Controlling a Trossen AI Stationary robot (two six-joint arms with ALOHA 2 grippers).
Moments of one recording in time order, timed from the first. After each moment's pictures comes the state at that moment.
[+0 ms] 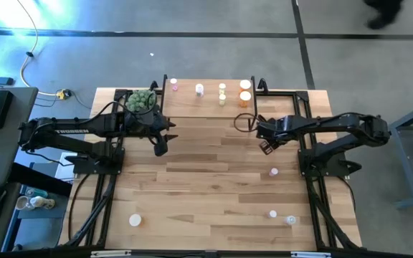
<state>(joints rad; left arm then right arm) 0.27 0.98 0.77 -0.42 -0.14 -0.02 -0.22 1.29 0.75 -1.01 0.29 0.70</state>
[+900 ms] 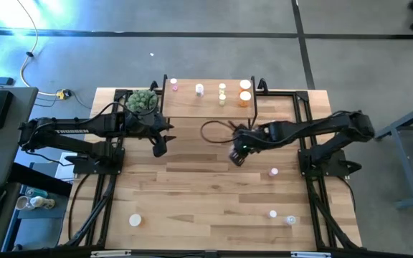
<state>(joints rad) 0.27 0.98 0.77 -0.48 -0.14 -0.04 0.06 1.49 1.19 -0.80 0.24 0.68</state>
